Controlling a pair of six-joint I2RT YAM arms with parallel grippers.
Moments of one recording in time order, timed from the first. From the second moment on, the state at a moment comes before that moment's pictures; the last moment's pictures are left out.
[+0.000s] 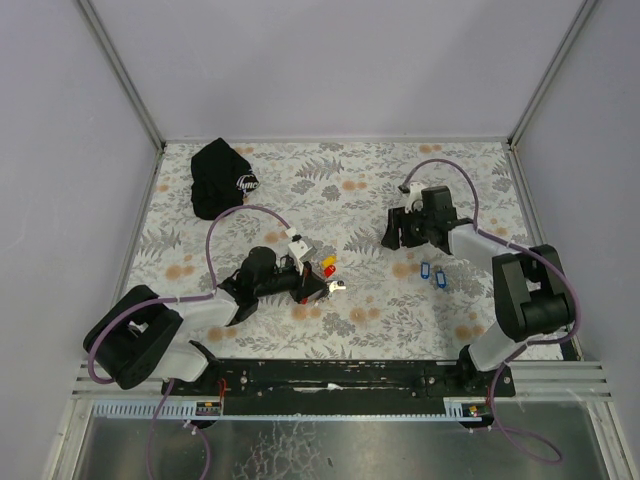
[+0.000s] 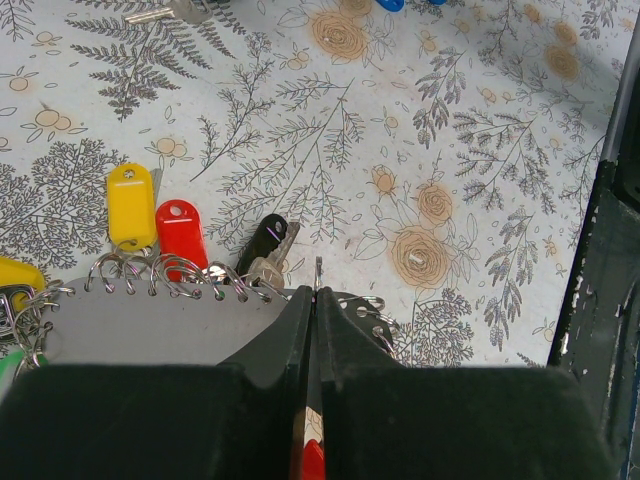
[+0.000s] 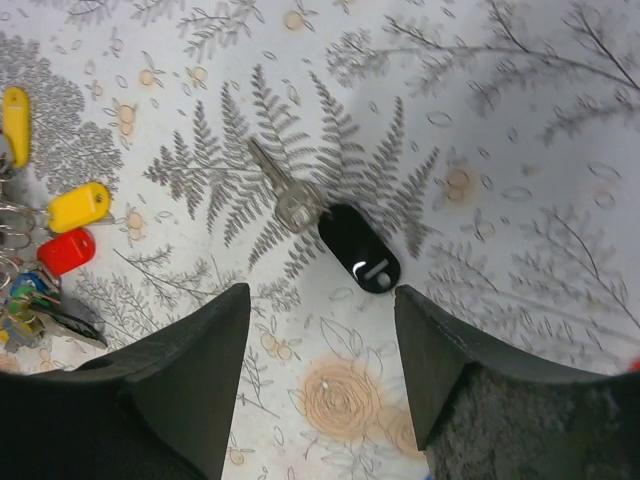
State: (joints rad) left arm -0.65 1.36 0.36 0.63 0.49 -0.15; right arm 0.24 1.59 0.85 -0.10 -0.31 0.11
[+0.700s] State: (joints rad) left arm -0.65 1.36 0.36 0.63 0.49 -0.15; right arm 0.25 1.87 1.03 -0.08 -0.51 0.04
